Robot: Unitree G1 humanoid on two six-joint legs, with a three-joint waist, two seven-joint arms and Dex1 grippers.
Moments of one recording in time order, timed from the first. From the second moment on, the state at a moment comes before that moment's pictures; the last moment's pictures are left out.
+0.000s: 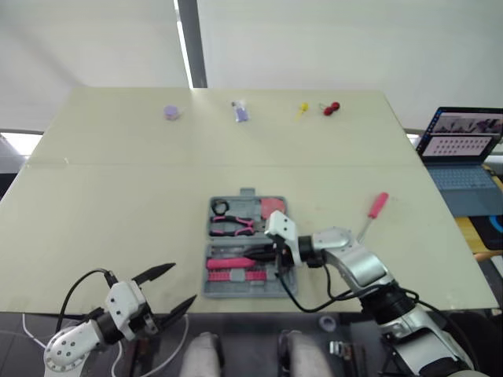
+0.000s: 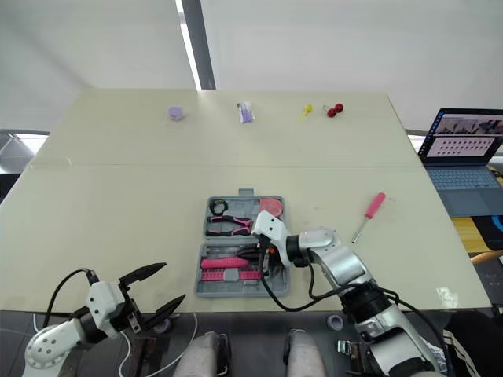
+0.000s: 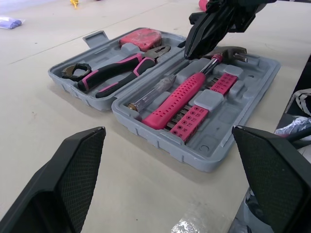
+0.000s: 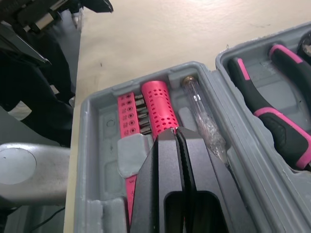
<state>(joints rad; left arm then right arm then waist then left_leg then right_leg) 0.37 0.48 0.18 -0.10 -0.33 -0.31 -0.88 -0.49 -0.36 0.40 0.11 0.20 0.41 1.05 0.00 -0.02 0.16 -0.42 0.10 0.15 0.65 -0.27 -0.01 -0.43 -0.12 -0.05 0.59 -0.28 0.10</state>
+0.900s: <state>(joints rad) 0.37 0.49 0.18 -0.10 -0.33 -0.31 -0.87 -0.50 -0.35 0.49 0.19 0.05 0.34 1.02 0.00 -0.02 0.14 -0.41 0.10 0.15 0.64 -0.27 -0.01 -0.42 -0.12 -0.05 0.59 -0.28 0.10</state>
